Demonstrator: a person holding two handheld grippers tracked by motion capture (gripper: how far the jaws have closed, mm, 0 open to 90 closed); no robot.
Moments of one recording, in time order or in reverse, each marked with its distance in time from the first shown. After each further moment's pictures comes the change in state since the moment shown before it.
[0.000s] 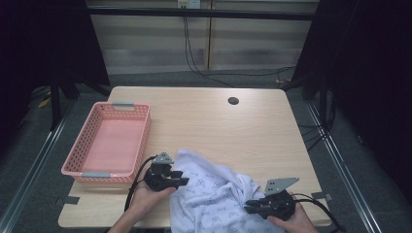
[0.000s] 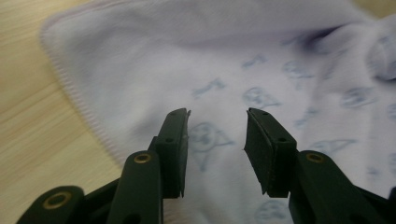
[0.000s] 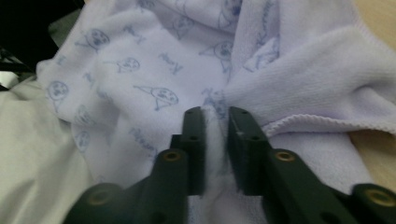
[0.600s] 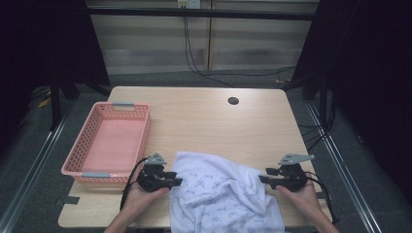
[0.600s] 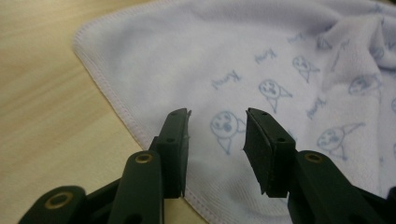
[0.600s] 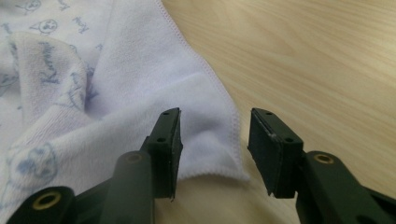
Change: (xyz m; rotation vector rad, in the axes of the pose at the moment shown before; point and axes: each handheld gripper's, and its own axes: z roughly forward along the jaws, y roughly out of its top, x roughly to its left) left arm 0.015 -0.009 -0.012 -0.066 -0.060 -0.055; right arm -0.073 0.006 -0.023 -0.066 -0.313 0.154
